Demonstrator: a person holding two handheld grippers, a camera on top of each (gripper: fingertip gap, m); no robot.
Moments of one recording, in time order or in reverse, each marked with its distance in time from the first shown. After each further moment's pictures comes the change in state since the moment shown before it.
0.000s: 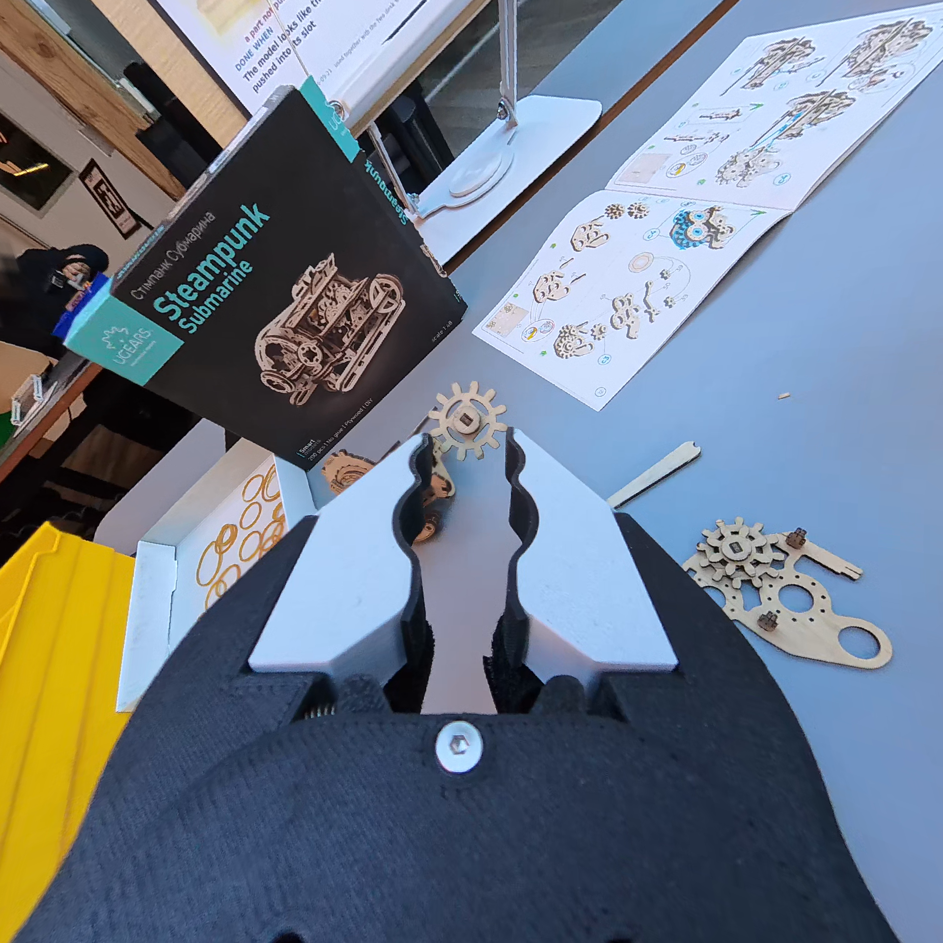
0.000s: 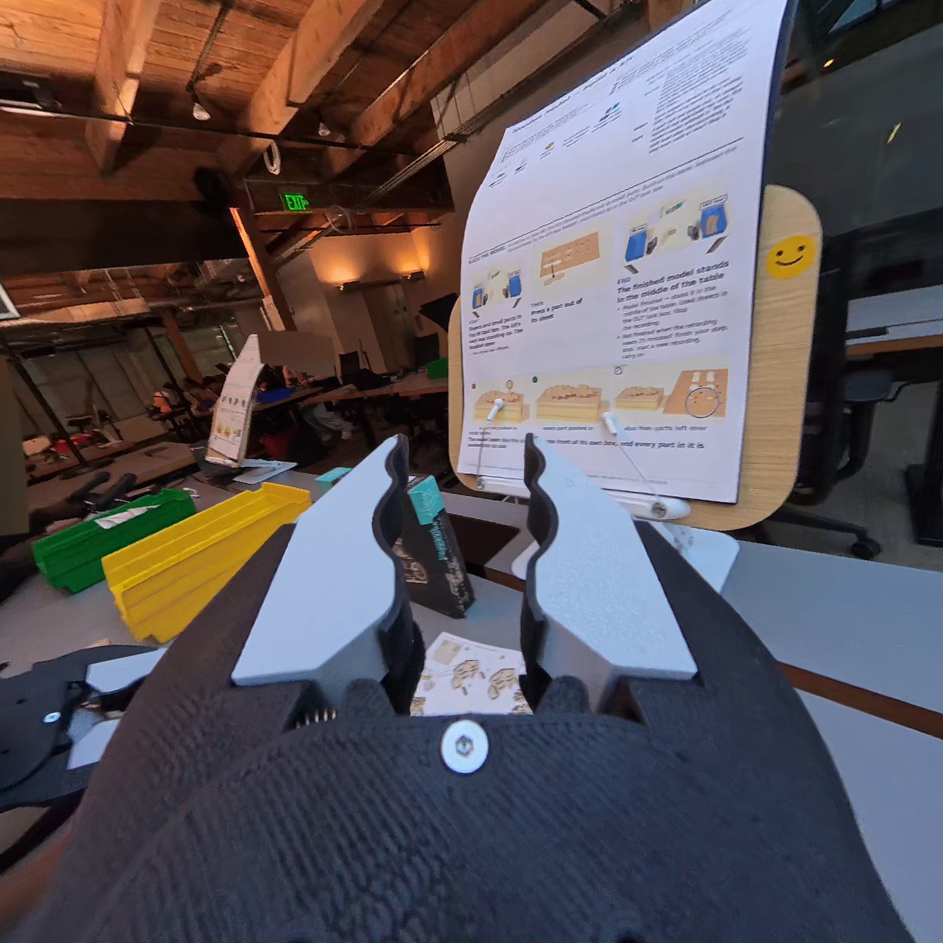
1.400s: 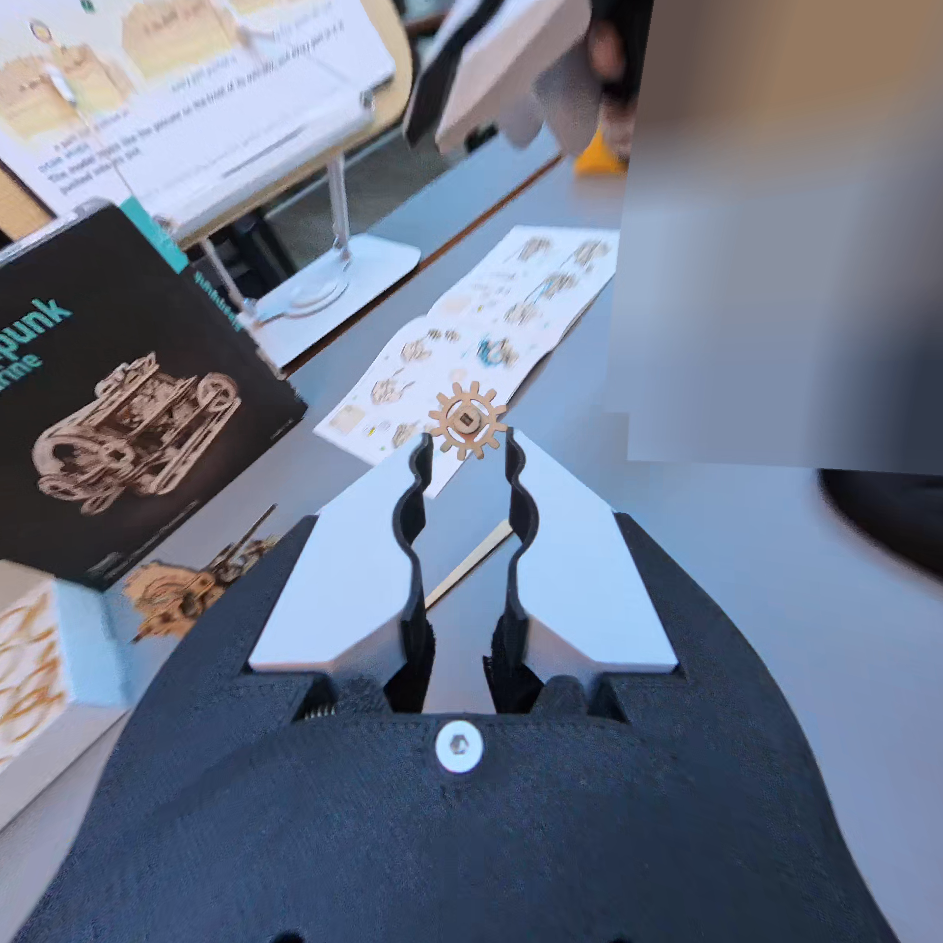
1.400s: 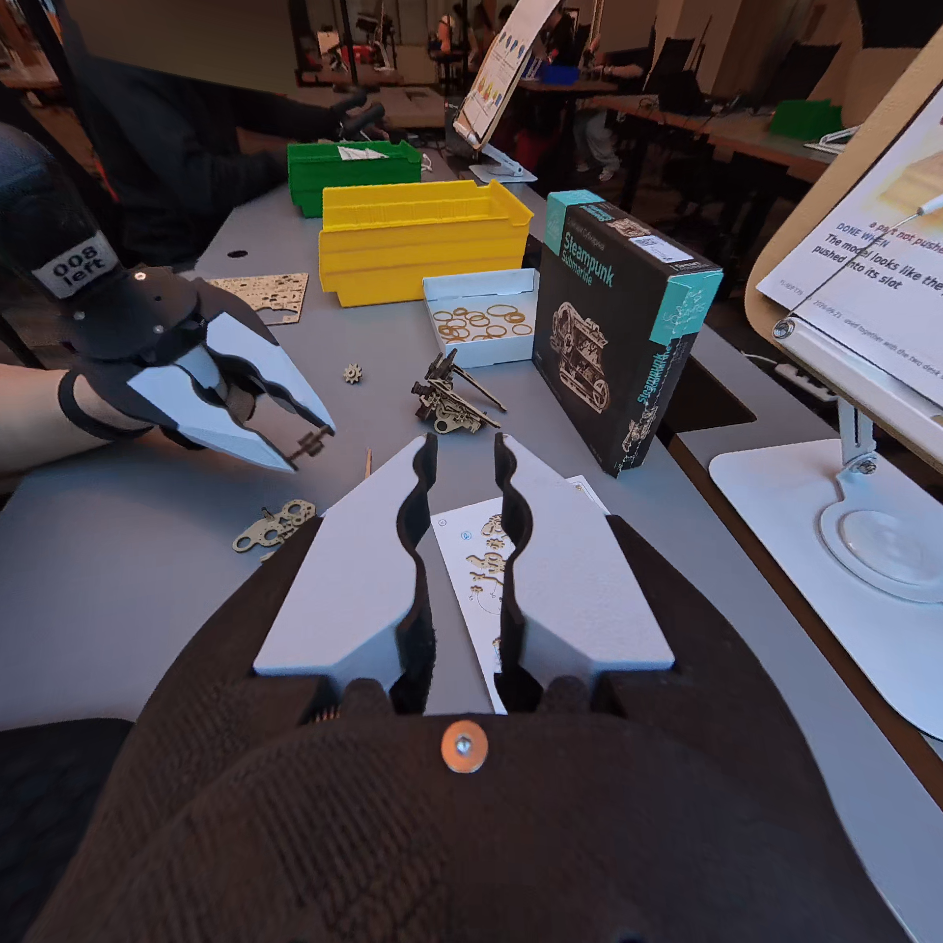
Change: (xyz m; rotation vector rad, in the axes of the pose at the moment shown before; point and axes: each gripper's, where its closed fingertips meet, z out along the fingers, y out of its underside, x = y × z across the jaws) left arm 0.061 -0.041 -0.014 0.212 0.332 -0.119; right arm -0.080 0.144 0.013 -0.515 -0.640 -0.267
